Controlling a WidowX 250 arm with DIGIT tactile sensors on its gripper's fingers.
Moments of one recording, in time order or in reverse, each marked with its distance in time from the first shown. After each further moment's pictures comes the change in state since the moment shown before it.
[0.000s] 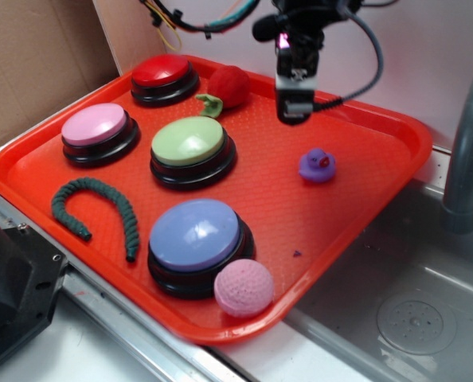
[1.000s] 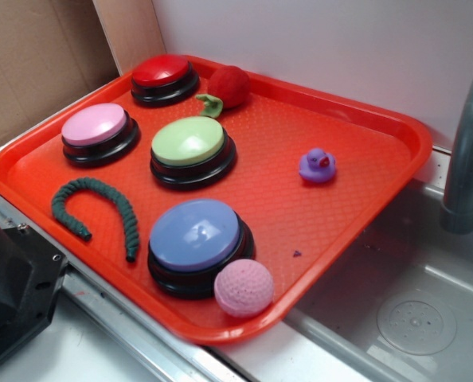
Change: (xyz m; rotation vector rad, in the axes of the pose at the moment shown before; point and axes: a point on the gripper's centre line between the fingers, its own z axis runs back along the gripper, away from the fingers) arm -0.082 -0.008 0.103 0.012 -0.238 0.102
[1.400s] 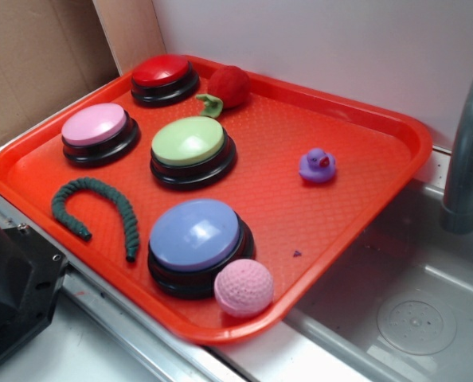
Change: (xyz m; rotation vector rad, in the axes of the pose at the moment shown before) arm -0.055 0.001 0.049 -0.083 -0.037 0.331
